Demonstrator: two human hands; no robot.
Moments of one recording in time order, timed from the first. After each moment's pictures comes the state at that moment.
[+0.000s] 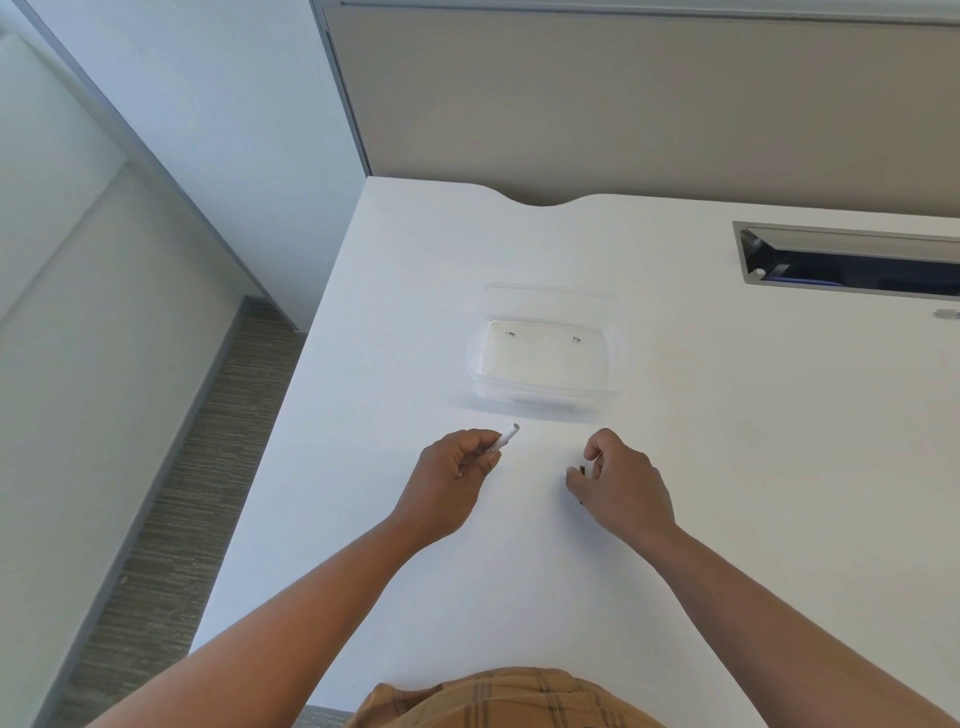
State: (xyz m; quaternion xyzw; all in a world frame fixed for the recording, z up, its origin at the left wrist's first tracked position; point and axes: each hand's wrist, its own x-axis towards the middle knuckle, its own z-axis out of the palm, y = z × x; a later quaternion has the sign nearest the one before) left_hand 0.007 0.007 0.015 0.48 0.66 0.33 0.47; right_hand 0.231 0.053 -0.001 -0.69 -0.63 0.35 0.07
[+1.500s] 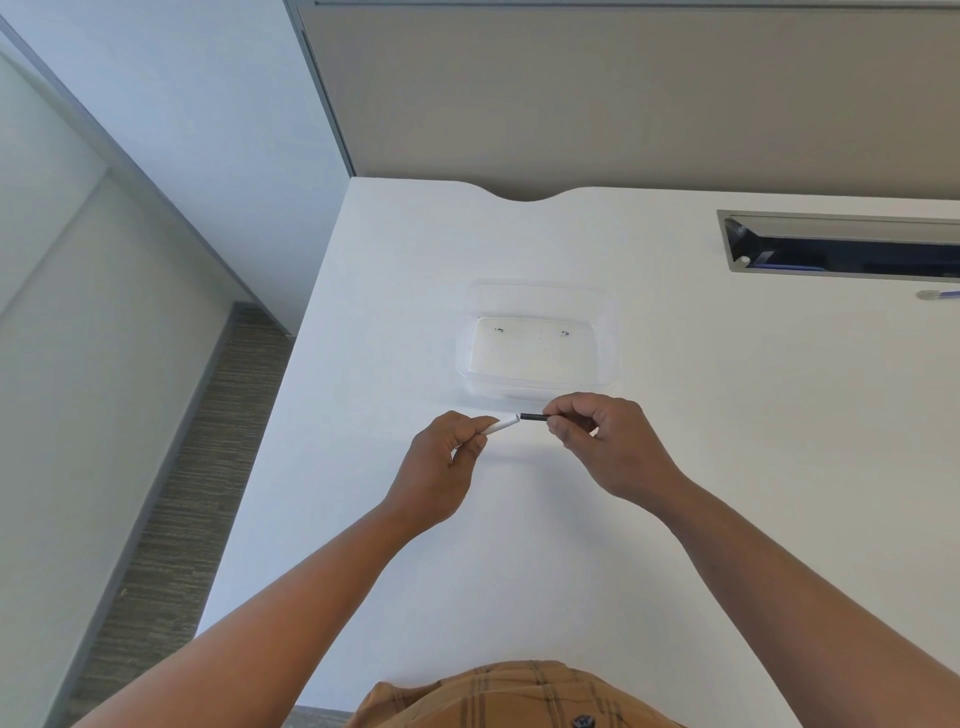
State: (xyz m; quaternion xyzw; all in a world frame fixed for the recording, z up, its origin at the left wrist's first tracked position) left_hand 0.003 0.017 0.019 0.59 0.64 0.30 0.38; right_hand 0.227 0.073 0.051 -0.54 -0.66 0.47 0.23
